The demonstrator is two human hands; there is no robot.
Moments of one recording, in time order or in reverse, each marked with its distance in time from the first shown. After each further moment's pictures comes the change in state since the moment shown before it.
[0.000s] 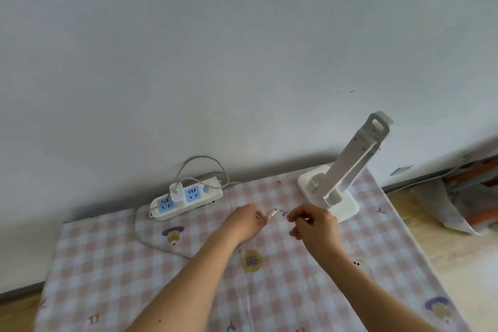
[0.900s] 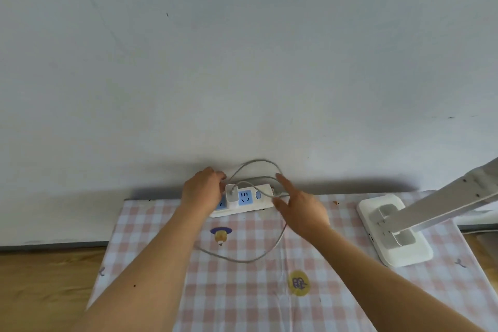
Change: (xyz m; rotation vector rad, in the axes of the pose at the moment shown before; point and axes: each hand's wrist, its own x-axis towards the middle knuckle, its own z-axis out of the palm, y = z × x) left_hand -0.011 -0.134 -0.127 0.426 0.584 -0.155; right_hand 0.055 -0.083 0.106 -0.688 -0.363 -0.395
